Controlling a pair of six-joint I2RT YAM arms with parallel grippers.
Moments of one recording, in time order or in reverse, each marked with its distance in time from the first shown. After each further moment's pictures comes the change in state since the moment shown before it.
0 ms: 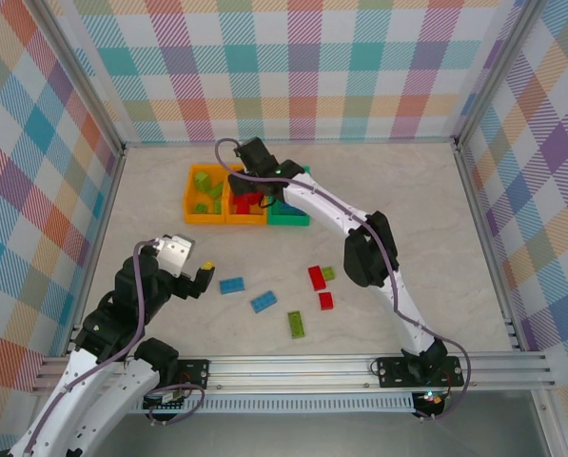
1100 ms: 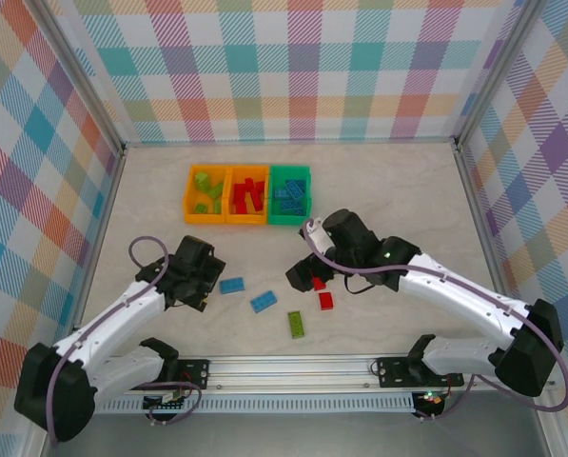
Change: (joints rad) left arm -0.006 0.602 -0.060 -0.003 0.150 -1.714; right arm 0.088 -1.204 -1.327 0.054 -0.332 -0.004
